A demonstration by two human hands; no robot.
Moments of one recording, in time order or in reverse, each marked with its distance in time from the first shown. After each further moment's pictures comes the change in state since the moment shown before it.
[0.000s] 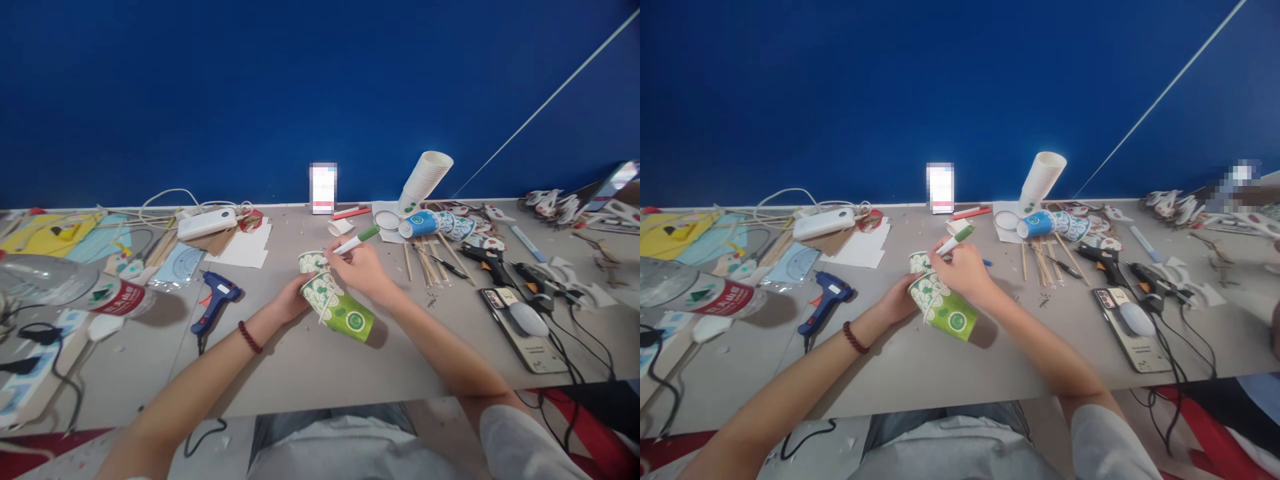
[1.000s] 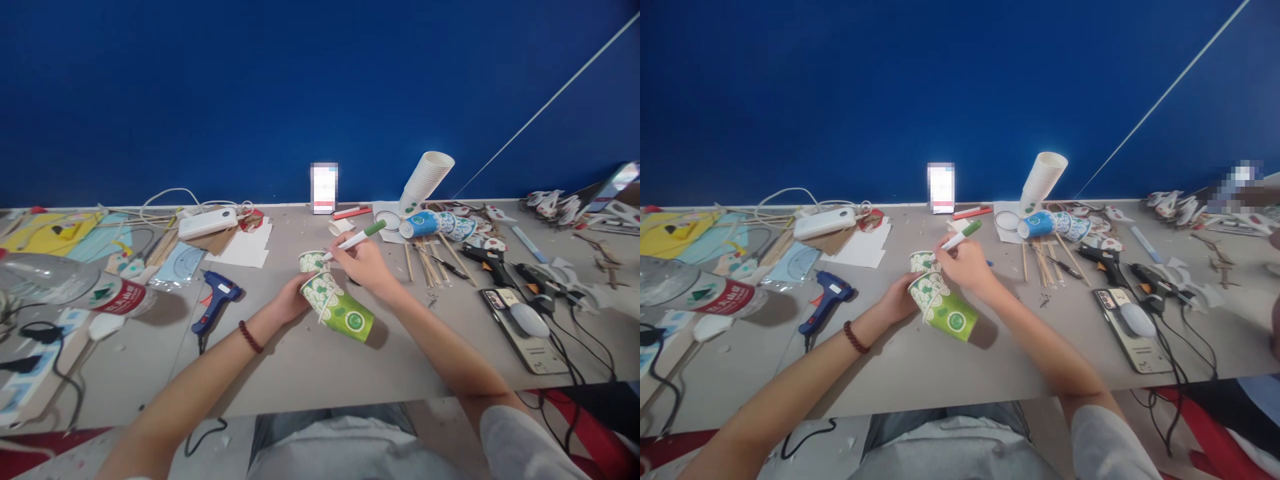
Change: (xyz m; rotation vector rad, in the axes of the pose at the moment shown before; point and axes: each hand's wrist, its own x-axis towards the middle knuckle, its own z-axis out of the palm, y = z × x) left_hand 0.000 0.000 -0.002 -0.018 -0.005 -0.018; right_hand 0.007 0.007 -0.002 0.132 0.006 0.033
